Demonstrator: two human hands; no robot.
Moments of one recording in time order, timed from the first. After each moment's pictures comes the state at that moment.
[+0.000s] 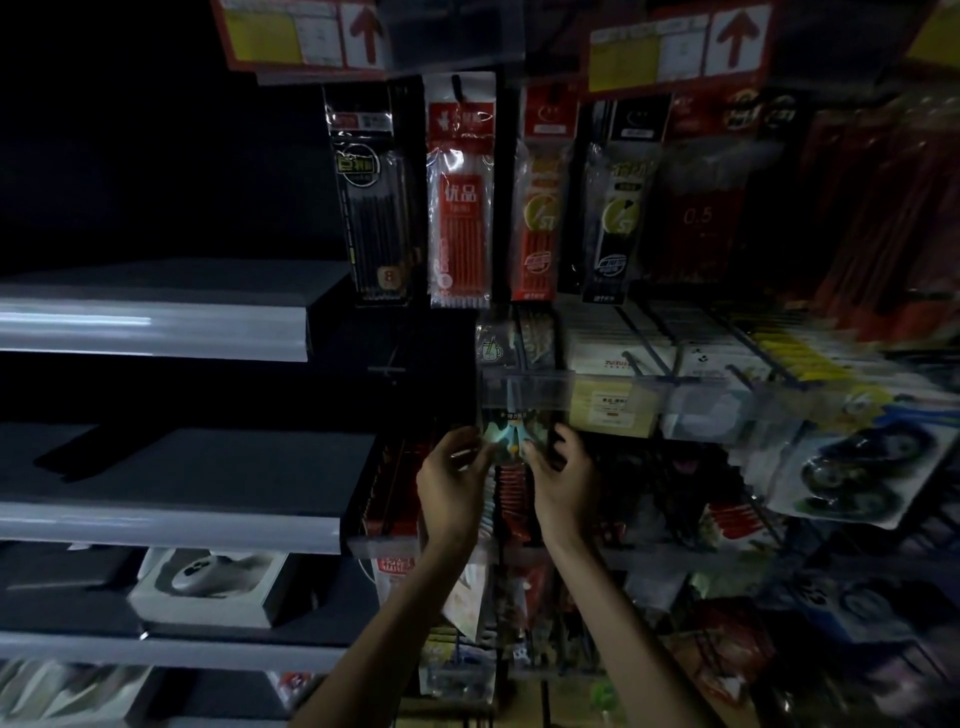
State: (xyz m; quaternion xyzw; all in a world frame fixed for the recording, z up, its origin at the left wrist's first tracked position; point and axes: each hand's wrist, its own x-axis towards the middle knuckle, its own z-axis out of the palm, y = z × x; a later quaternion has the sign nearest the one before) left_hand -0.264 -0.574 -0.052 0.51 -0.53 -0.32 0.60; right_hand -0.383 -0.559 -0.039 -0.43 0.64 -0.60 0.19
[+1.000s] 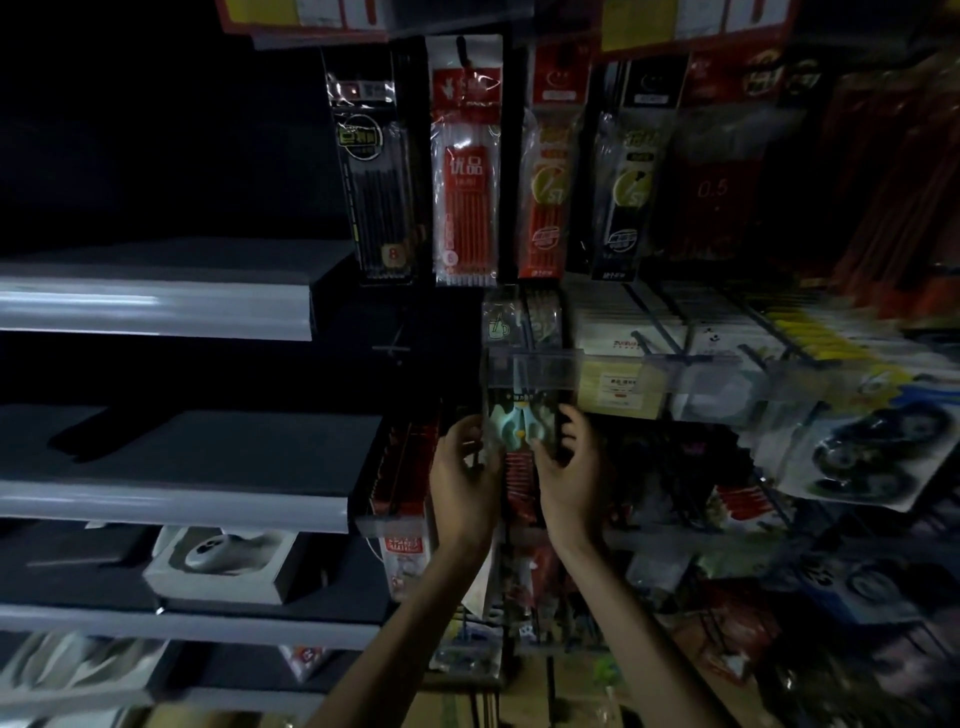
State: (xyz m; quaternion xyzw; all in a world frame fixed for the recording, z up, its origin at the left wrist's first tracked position) left_hand -0.266 -0.551 -0.059 0.49 -0.55 -0.29 0.61; right_hand -0.383 -0.547 -0.052 -0.48 0.63 -0.60 0.12
